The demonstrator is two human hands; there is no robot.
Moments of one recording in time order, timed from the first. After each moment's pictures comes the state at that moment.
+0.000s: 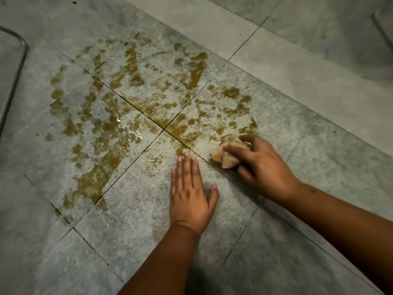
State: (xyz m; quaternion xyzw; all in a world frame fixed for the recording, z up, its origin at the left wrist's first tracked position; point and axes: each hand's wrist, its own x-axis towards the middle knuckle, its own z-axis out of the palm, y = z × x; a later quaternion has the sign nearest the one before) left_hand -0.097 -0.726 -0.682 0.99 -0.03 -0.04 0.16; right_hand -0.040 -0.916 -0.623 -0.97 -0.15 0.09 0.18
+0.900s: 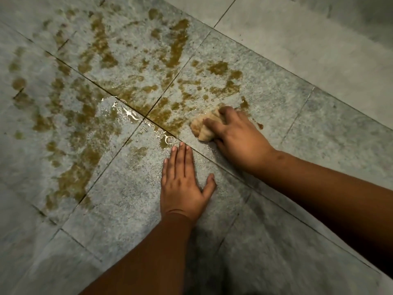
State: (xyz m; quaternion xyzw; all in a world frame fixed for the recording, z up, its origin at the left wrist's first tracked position) left_hand -0.087 -0.733 -0.691 0.99 -0.05 -0.06 0.14; right_hand 0.000 -0.900 -0.653 -0.98 -0.15 0.09 0.13
